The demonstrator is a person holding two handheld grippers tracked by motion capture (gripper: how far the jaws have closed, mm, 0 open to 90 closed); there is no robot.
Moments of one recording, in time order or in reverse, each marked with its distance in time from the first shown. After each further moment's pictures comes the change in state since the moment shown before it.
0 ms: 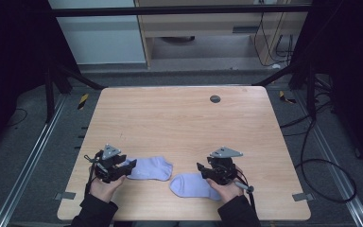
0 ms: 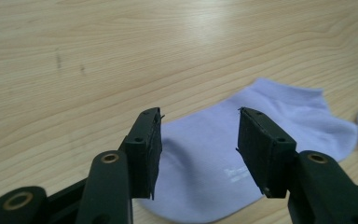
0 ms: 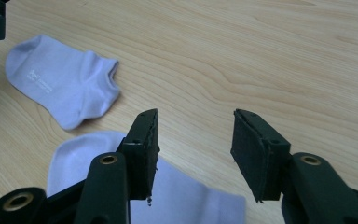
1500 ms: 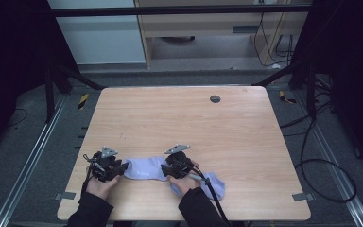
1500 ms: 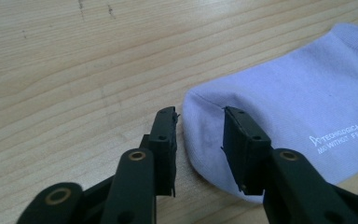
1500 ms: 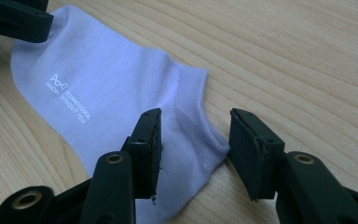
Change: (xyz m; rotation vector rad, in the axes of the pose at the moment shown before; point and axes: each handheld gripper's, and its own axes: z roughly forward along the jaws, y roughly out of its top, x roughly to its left) left arm 0.027 -0.019 0.025 0.133 0.039 0.003; right arm 0.075 0.023 0.109 0.140 0.079 -0.082
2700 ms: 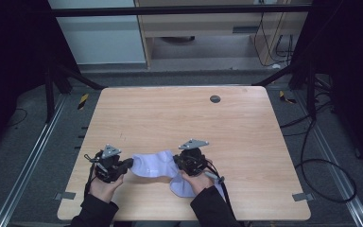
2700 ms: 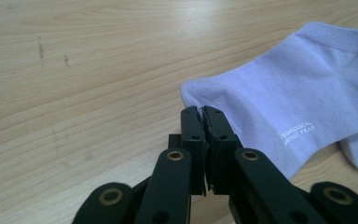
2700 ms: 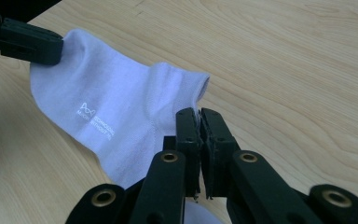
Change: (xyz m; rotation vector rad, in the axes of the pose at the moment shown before) left arm -0.036 0.021 -0.033 -0.102 -0.098 -0.018; right arm -0.019 0.007 -0.061 -0.103 0.032 0.019
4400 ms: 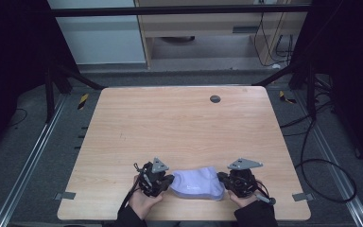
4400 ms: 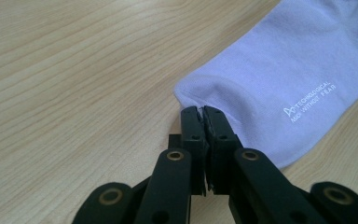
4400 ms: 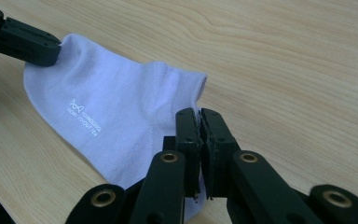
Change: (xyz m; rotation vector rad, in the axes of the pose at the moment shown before) left arm -0.113 -0.003 0.048 0.116 -0.164 0.187; right arm -0.059 -0.079 -0.103 0.054 -0.096 0.032
